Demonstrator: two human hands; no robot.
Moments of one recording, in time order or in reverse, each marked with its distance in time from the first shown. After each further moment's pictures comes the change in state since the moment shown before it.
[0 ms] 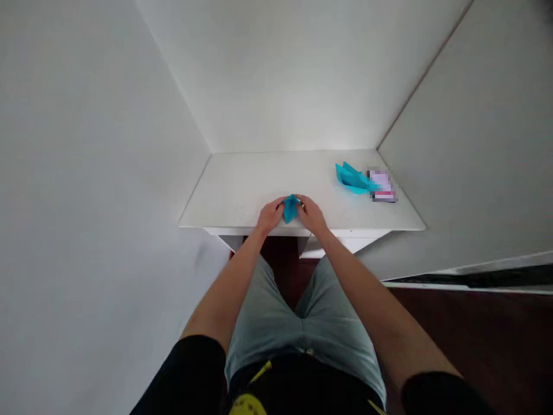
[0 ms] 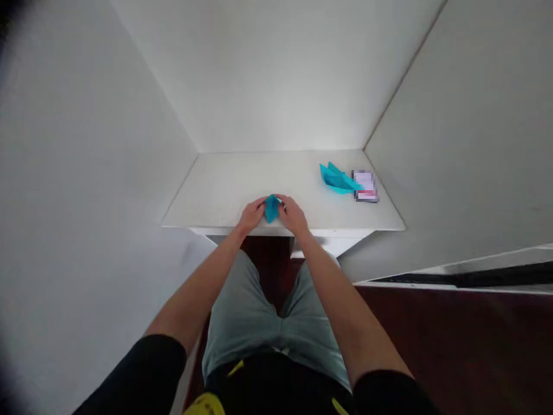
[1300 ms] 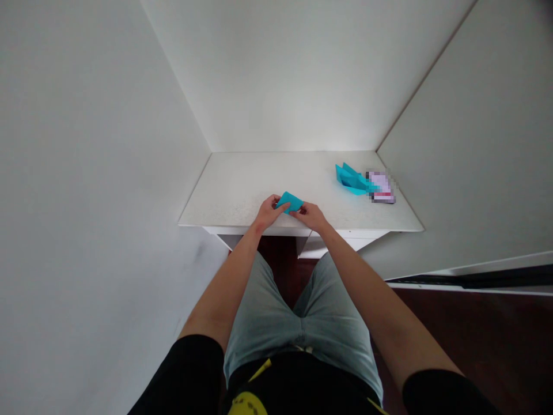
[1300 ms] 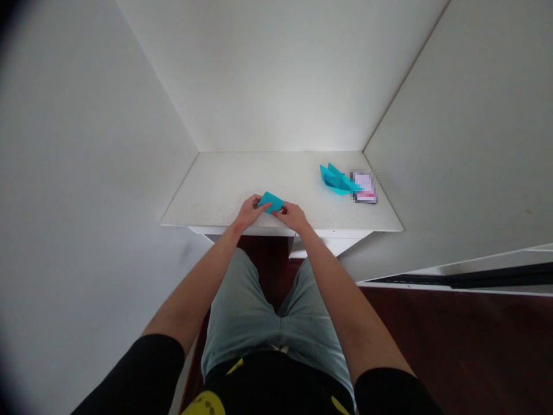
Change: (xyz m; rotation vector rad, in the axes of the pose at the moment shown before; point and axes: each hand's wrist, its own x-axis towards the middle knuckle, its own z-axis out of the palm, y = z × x) left_hand 0.009 0.000 -0.005 -0.185 -0.012 -0.050; right_hand 0.005 0.010 -0.012 -0.059 -0.257 0.198
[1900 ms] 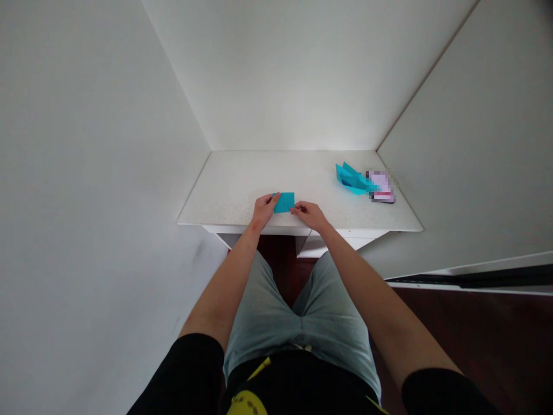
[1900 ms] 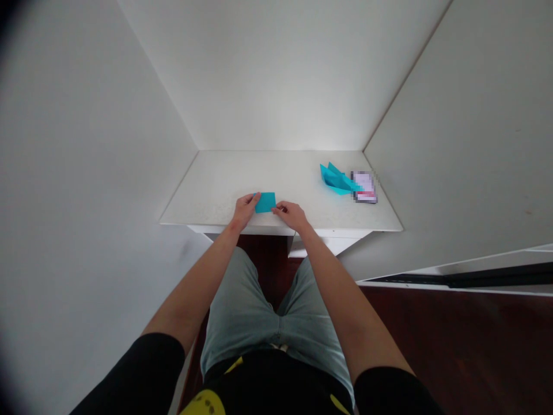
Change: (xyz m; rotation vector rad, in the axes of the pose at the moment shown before) left_hand -0.002 0.005 -0.005 0.015 0.150 -0.013; right_hand 0.000 -0.003 0.002 0.100 0.023 -0.026
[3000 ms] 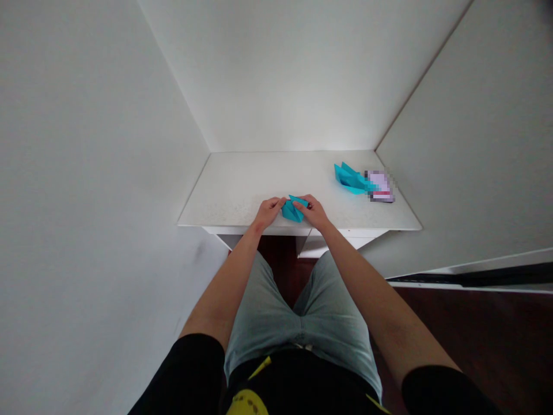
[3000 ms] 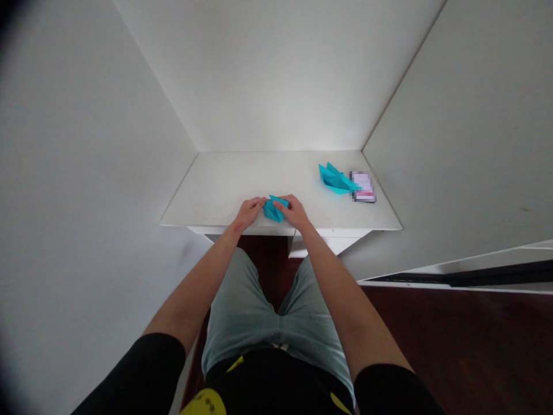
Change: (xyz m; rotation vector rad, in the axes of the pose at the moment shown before) left_hand -0.001 0.004 0.003 0.037 -0.147 0.039; right_hand 0.003 -0.002 -0.004 0.243 0.197 -0.022
